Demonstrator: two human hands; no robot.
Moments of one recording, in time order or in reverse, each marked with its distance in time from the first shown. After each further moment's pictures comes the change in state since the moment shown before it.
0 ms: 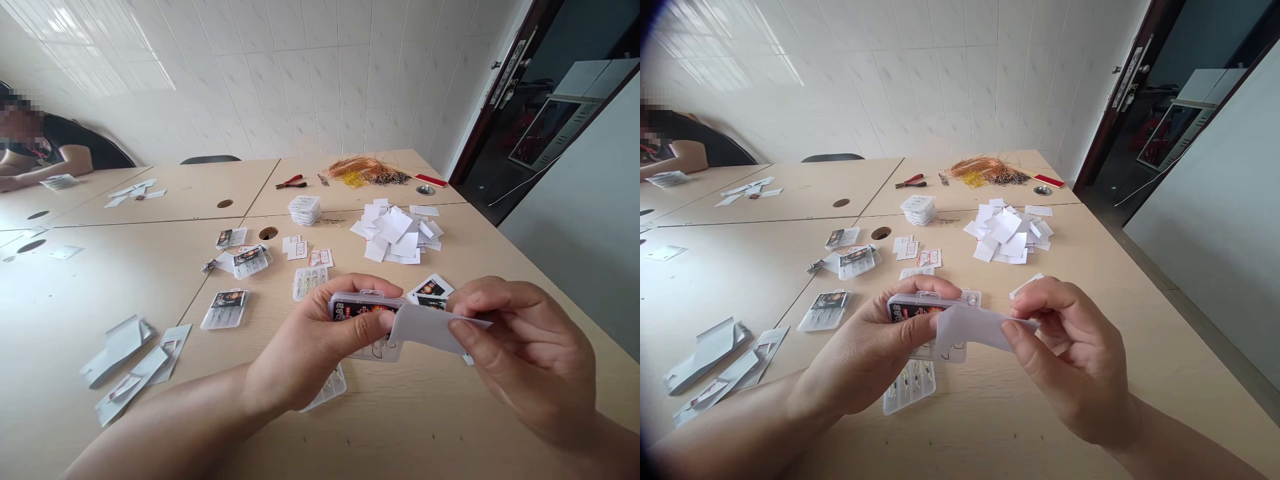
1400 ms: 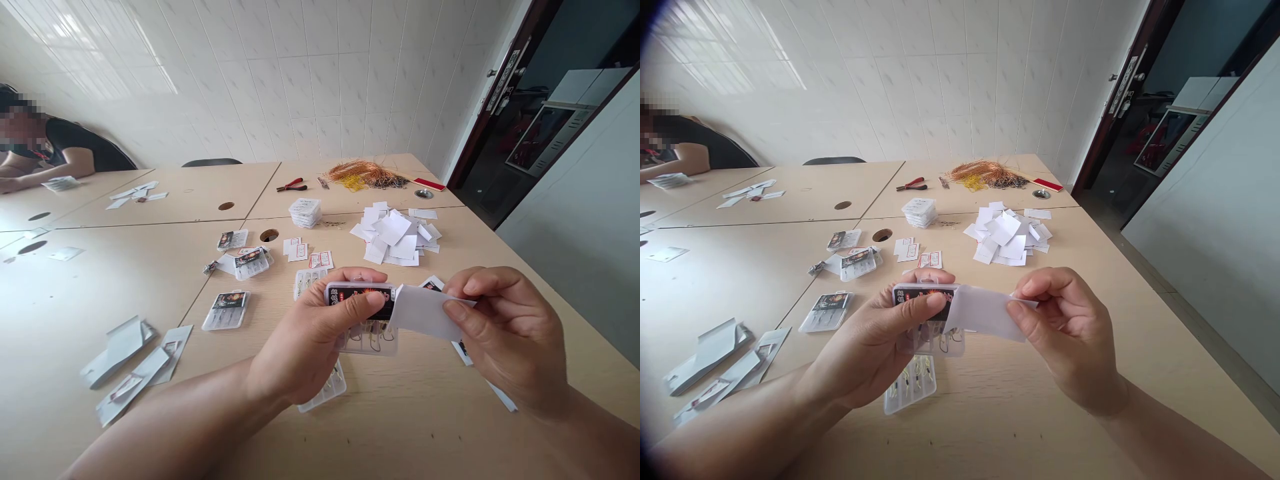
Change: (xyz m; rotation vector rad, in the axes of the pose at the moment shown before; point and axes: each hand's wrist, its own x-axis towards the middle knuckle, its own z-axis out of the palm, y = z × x) left_hand 0.001 0.008 0.010 -0.177 0.210 -0.049; right_hand 0.007 0.014 0.000 0.173 0.060 0.115
